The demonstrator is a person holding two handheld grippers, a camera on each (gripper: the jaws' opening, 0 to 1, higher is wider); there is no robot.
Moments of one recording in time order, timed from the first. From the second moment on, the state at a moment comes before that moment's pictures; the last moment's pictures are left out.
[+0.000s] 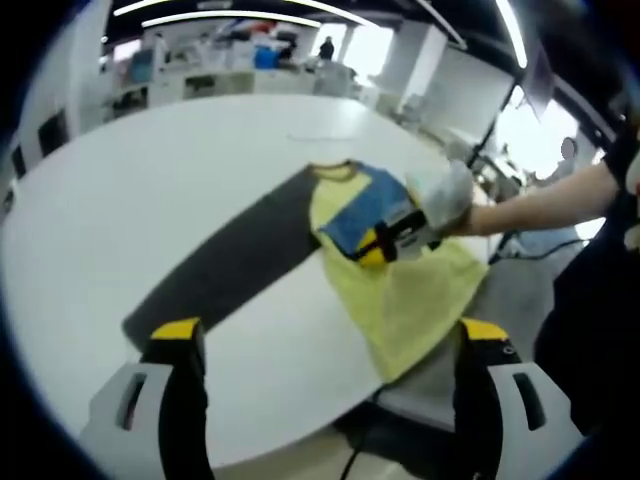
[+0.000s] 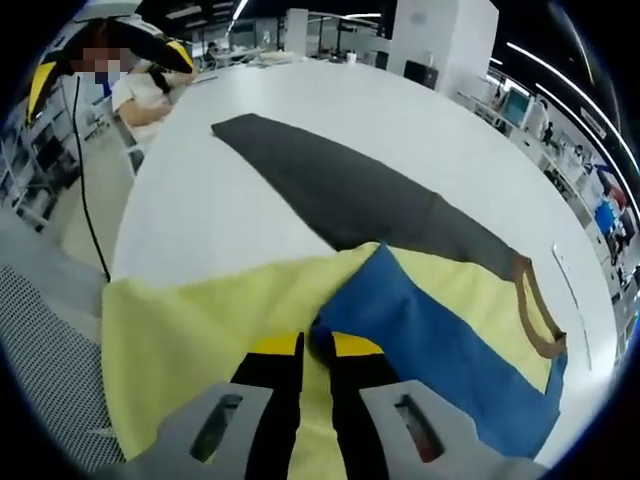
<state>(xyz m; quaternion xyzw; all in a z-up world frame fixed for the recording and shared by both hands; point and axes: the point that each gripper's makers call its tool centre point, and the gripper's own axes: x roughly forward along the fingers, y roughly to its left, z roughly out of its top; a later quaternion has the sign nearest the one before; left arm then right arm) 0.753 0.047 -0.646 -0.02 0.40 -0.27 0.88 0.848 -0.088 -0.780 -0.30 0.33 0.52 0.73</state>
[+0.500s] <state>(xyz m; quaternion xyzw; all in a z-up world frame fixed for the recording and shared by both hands) 0.750 0.046 -0.638 -0.02 0.39 -0.27 0.88 0.833 -0.089 -0.769 -0.29 0.33 0.53 0.72</state>
